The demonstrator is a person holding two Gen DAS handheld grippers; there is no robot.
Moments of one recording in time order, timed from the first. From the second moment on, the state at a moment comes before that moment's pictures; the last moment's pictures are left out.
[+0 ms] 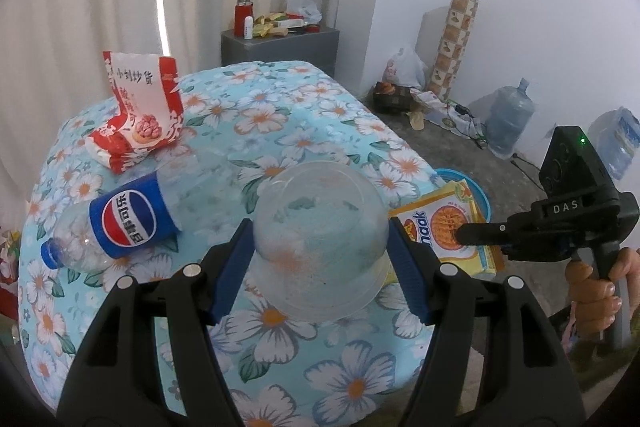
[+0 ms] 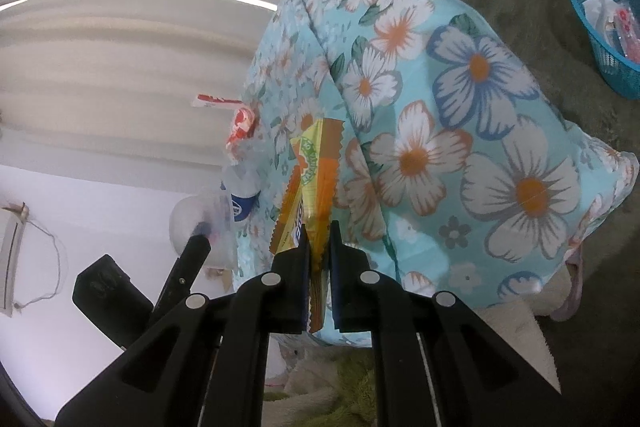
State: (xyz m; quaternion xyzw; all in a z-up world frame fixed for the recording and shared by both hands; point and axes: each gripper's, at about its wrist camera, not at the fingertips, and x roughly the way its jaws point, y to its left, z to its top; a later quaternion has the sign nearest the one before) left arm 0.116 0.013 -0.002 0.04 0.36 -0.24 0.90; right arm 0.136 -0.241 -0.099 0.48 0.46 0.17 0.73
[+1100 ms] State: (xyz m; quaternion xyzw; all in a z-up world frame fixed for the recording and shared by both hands) left arm 0.118 -0.007 -0.001 0.05 0.36 -0.25 0.90; right arm 0.130 -0.264 -0.103 0.50 0.44 0.17 0.72
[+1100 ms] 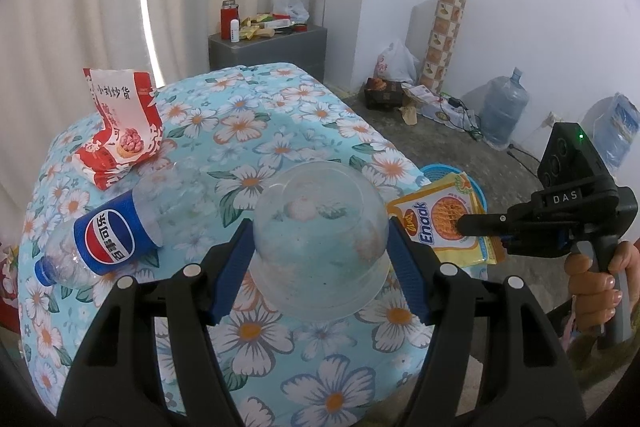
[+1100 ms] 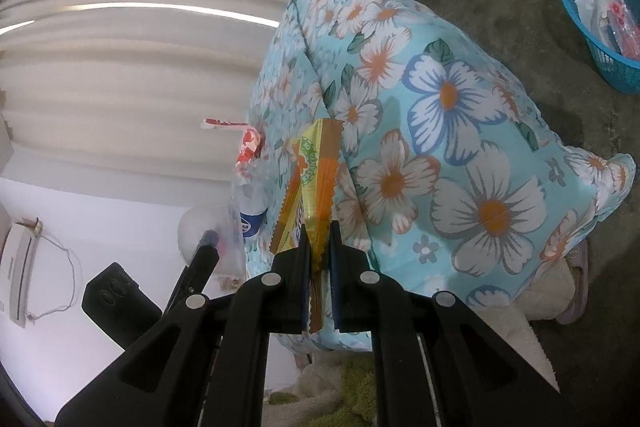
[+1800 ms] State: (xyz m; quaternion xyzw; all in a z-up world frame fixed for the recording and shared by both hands) left arm 0.203 -0.188 0.012 0.04 0.42 -0.44 0.79; right arm 0.049 -0.435 -0.102 0.57 0.31 -0.03 0.76
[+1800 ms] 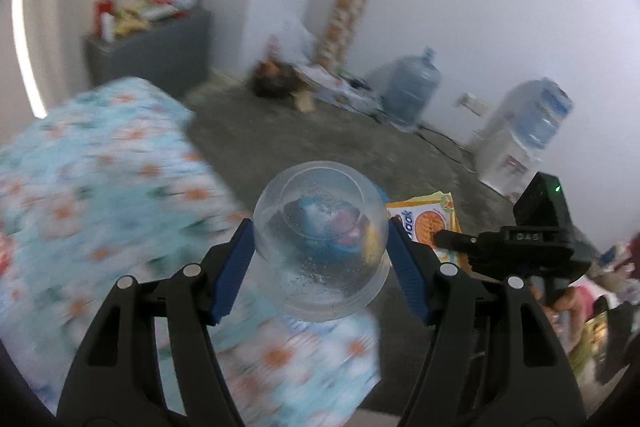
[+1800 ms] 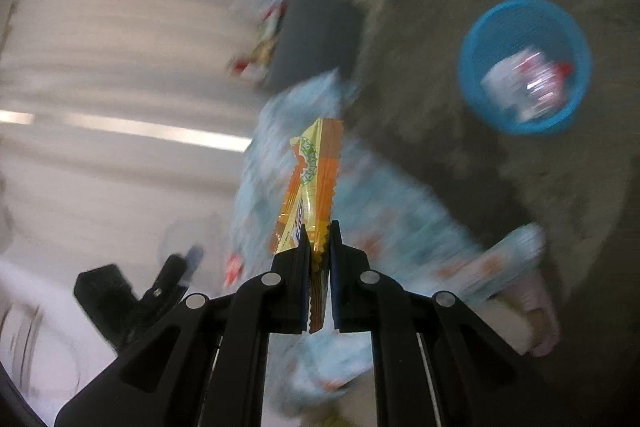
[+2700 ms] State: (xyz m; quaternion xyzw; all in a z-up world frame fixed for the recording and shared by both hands) left arm 0.277 -0.455 -0.165 0.08 0.57 -0.43 0.69; right arm 0.065 -0.575 -0.295 0.63 0.31 -0.27 0.66
